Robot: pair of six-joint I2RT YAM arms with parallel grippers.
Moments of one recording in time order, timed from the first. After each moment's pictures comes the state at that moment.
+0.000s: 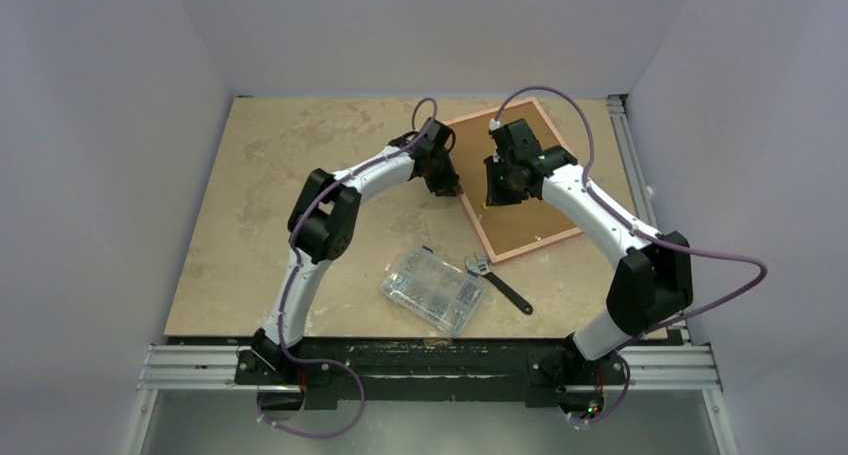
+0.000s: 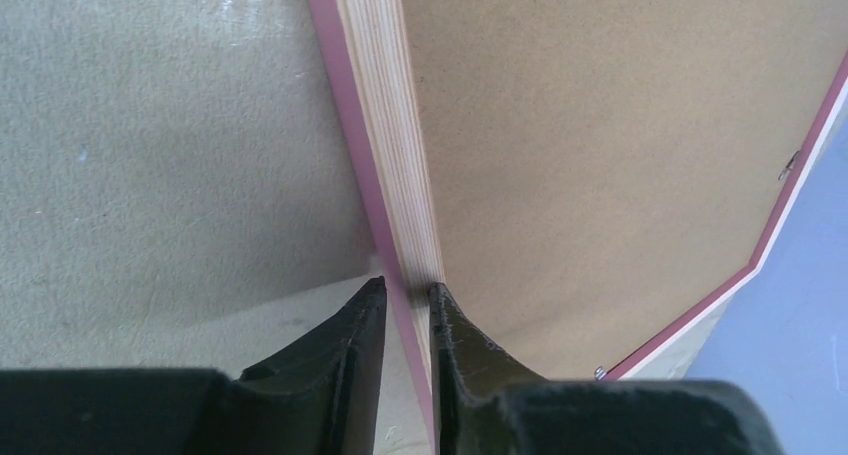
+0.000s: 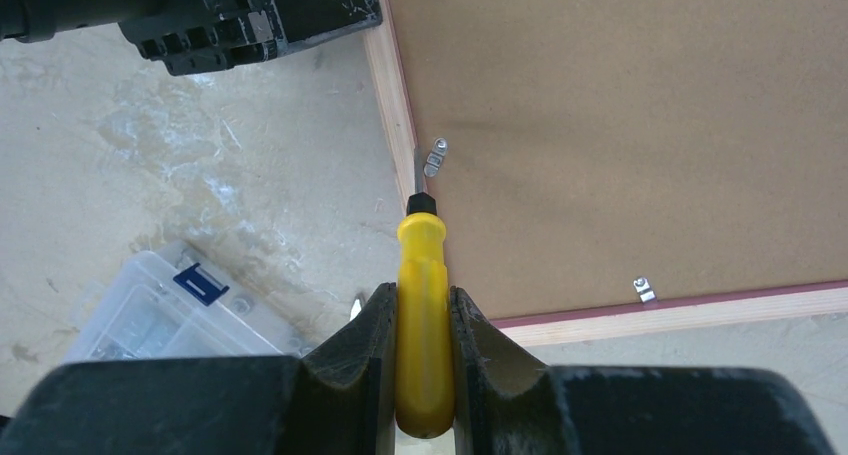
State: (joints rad) left arm -0.61 2.34 1.89 -0.52 0.16 -0.94; right arm 0.45 1.55 1.32 -0.77 0.06 0.32
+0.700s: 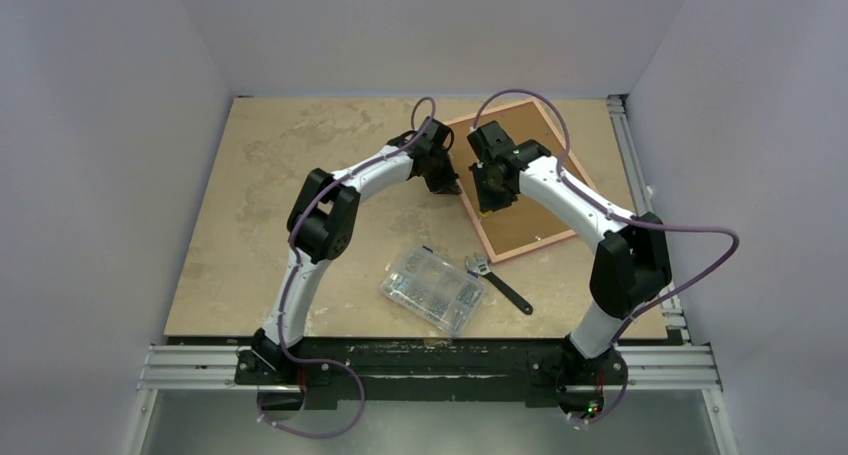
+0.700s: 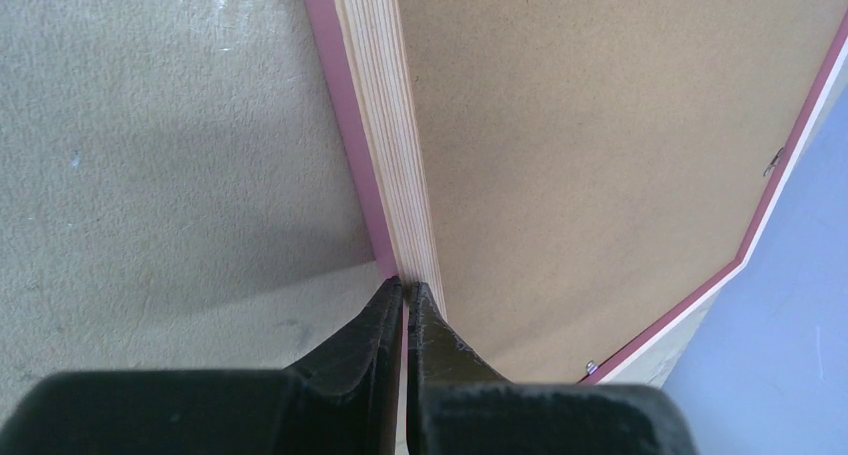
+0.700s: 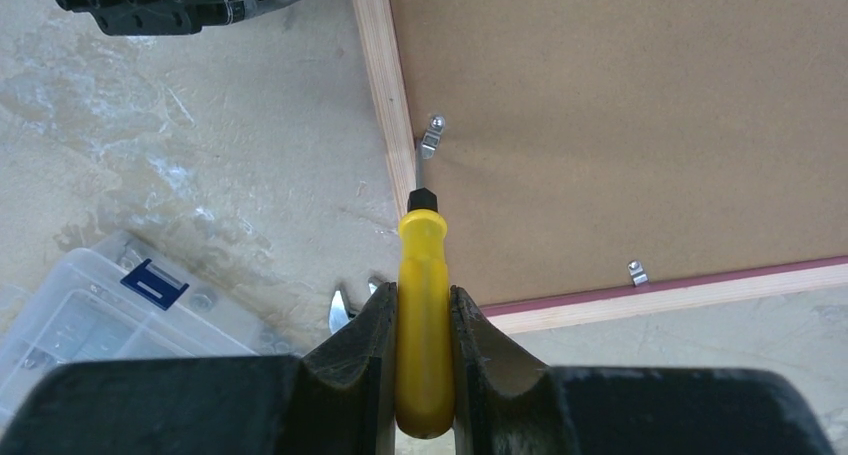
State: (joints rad) left arm -0.61 2.34 1.89 -0.50 0.18 -0.94; right arm 0.53 1.69 1.43 -0.89 0.16 0.32
